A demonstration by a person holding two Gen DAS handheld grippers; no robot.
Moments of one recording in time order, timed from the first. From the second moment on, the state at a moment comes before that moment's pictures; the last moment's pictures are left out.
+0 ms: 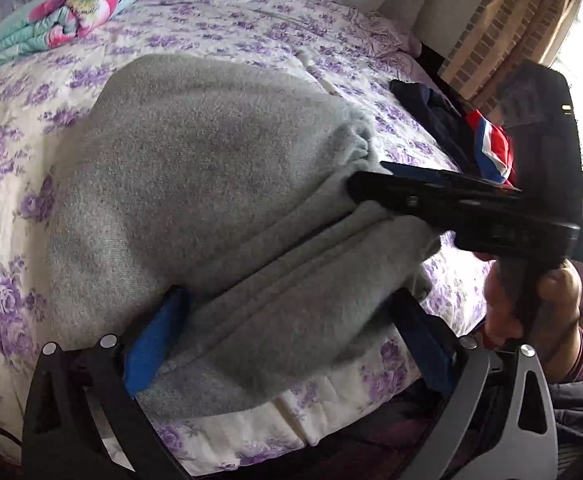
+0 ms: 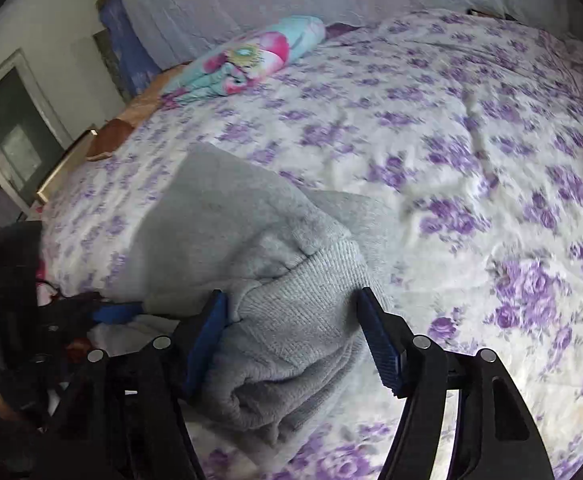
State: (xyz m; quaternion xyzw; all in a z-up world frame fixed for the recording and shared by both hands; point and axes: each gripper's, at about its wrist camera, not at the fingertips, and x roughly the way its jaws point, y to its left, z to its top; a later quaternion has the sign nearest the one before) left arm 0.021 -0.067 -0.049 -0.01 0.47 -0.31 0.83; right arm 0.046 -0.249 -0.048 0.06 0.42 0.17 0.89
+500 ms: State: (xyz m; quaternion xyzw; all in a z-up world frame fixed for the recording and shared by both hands) left arm 0.108 0.057 -0.072 -0.20 0.51 -0.34 0.76; right arm 0.031 -0.315 -0.081 0.32 0.42 0.25 0.81
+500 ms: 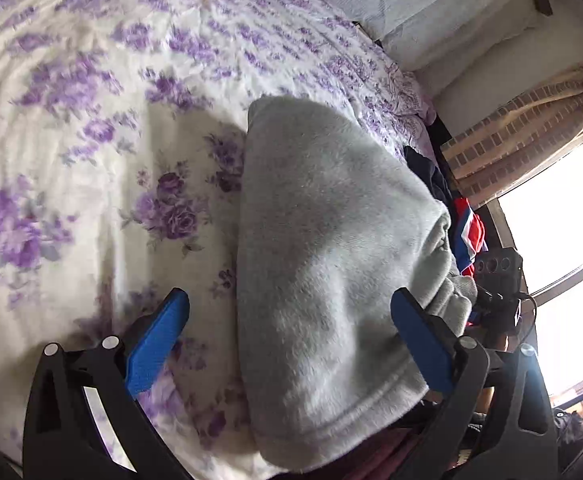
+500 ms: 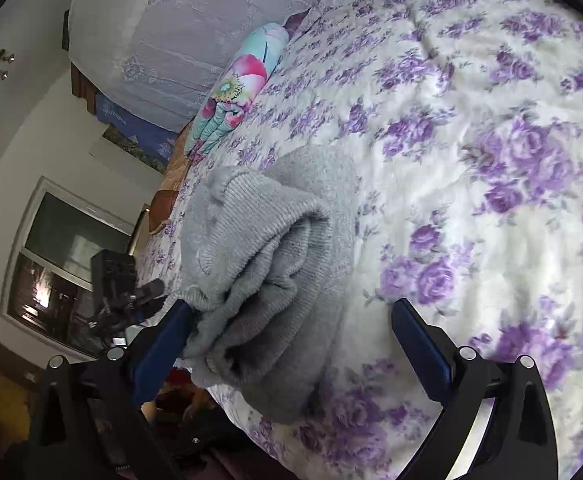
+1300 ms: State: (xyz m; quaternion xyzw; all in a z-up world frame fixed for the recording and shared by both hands) left arm 0.111 0.008 -0.075 -0.14 0.51 -0.38 0.76; right arm 0.080 -0.279 -0.080 0.30 0.50 0.30 0.75
